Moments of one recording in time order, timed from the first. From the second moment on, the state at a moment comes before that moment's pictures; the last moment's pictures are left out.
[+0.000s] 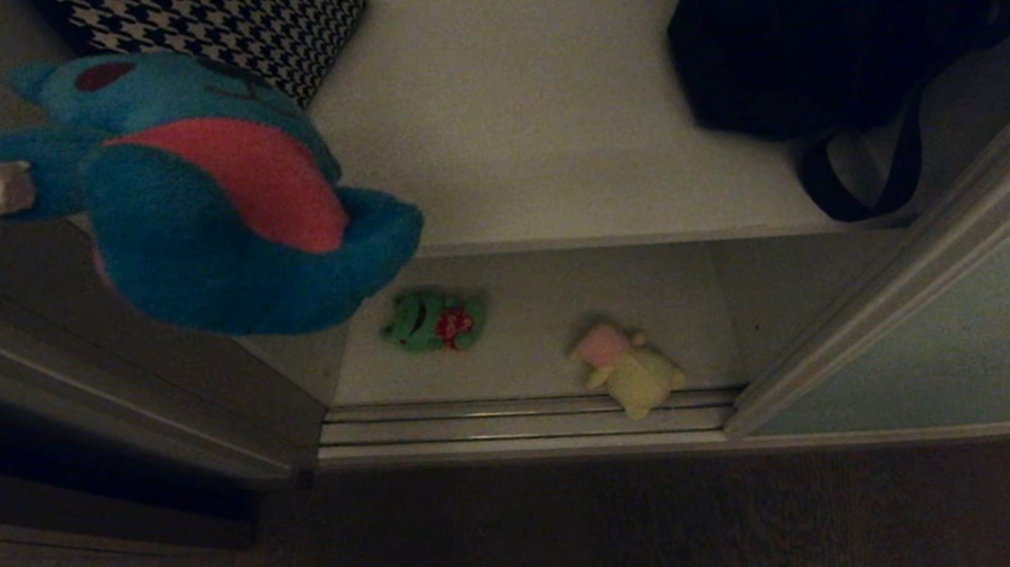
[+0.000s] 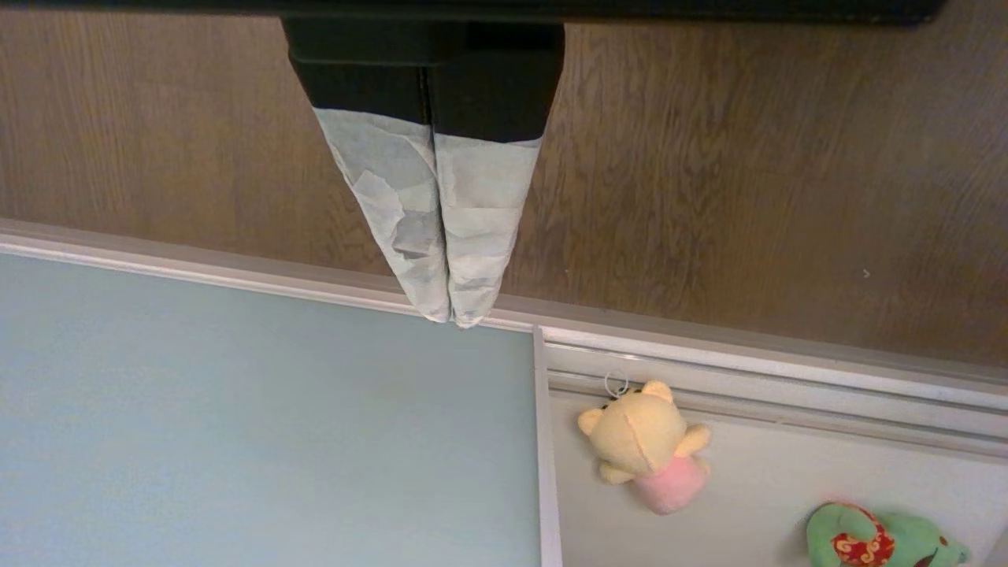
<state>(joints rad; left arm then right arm) -0.44 0.97 -1.20 0.19 -0.21 0.04 0.00 0.00 0.00 0.02 0.00 -0.03</state>
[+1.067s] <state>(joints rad) -0.38 1.77 -1.67 -0.22 0.03 -0.09 0.00 0.00 0.00 0.02 0.00 -0.03</state>
